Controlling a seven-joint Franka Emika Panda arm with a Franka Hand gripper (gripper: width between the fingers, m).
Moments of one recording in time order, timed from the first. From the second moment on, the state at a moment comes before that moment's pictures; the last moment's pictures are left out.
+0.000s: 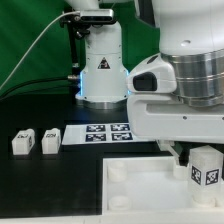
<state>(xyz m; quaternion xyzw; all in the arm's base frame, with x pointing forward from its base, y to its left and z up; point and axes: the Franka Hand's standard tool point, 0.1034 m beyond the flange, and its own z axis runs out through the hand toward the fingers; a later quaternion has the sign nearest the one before) 0.626 0.123 0.078 -0.98 0.15 0.06 0.08</state>
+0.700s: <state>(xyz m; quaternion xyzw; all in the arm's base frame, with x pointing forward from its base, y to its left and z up) 0.638 0.119 0.080 -1.00 -0.05 0.01 0.07</state>
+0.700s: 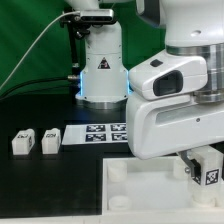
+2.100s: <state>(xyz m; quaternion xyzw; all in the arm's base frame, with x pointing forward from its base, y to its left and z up) 0.628 0.104 0.075 -0.75 0.65 0.07 0.10</state>
